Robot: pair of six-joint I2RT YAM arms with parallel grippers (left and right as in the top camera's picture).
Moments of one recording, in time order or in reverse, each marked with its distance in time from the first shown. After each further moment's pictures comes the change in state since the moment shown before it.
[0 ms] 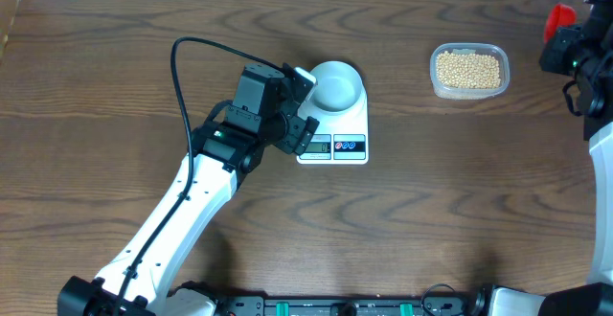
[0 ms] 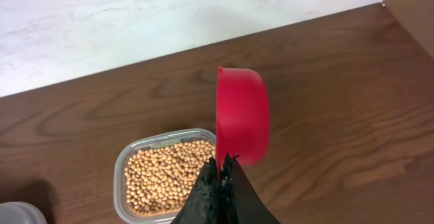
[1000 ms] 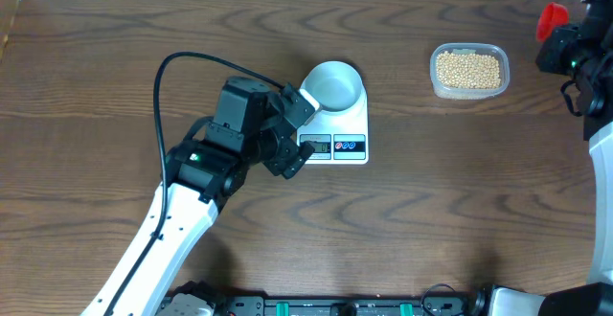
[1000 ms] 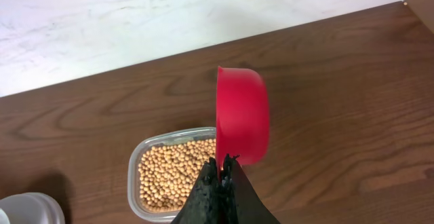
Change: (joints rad) left arm 0.000 -0.160 0.000 -0.156 0.128 0.211; right arm 0.000 0.000 0.000 -0.001 -0.049 0.003
